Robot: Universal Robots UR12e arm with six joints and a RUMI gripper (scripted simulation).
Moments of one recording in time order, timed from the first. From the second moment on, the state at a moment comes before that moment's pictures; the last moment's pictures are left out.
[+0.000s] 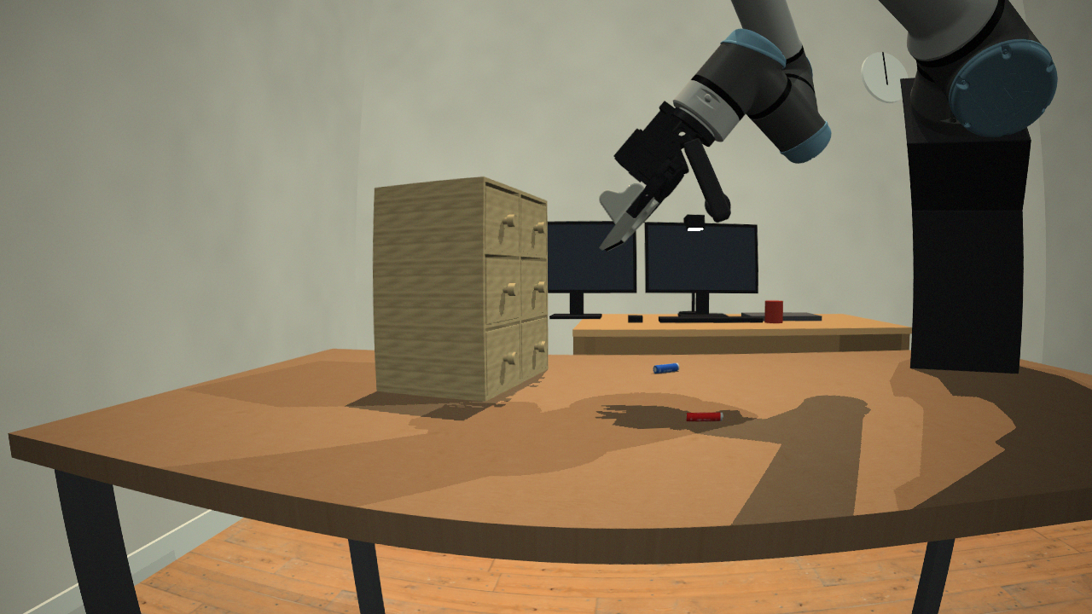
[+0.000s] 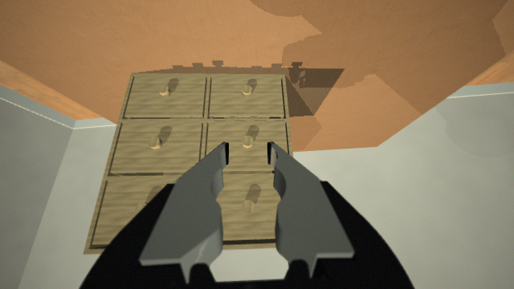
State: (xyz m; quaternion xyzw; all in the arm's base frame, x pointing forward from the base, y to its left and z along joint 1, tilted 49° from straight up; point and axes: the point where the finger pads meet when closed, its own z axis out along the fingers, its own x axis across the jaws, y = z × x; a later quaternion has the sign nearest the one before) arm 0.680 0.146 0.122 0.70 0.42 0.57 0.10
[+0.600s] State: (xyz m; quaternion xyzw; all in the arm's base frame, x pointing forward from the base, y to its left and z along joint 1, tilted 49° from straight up) arm 0.666 0.141 0.127 0.70 0.46 0.54 0.05
